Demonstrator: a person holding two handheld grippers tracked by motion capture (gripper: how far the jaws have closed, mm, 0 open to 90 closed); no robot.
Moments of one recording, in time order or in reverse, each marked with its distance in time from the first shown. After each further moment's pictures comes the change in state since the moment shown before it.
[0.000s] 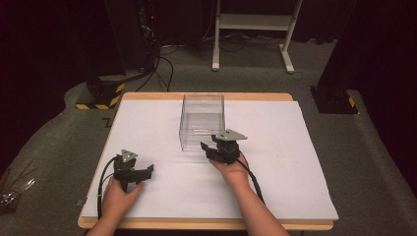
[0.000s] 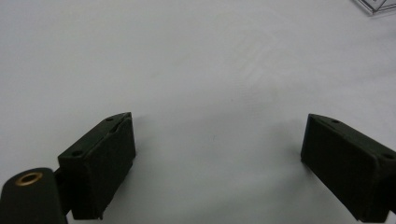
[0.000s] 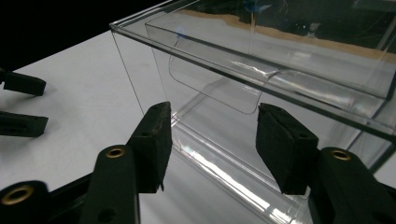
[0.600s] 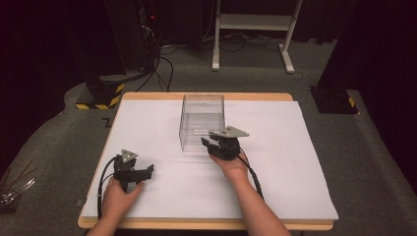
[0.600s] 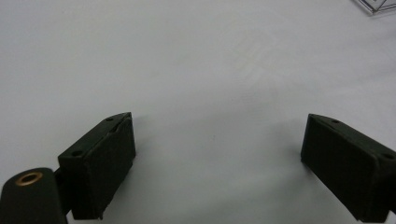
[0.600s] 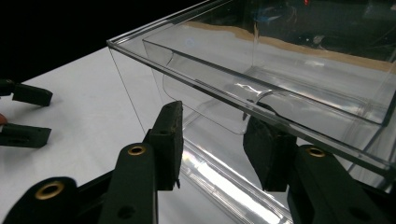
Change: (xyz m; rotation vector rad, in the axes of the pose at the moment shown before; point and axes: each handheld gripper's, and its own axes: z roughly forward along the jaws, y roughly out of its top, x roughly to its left) left arm 0.000 0.000 0.000 -0.002 0.000 -0.002; right arm -0.011 0.003 0.006 -0.040 0.045 0.002
